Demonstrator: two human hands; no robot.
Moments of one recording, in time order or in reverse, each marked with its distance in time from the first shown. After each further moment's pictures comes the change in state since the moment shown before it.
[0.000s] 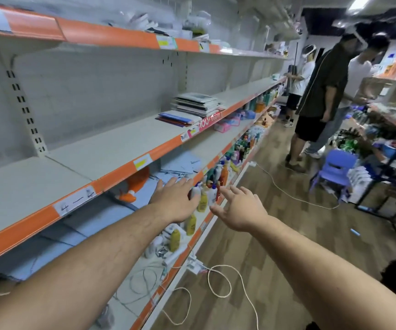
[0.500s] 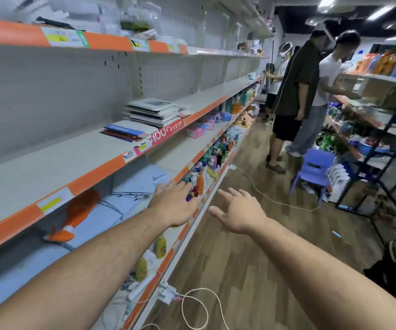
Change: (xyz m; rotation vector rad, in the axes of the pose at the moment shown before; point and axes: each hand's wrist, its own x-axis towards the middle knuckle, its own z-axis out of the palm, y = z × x) left_hand 0.198 0.131 0.025 0.034 -0.033 0.071; right_hand 0.133 0.177 -0.027 0.034 -0.015 0.098
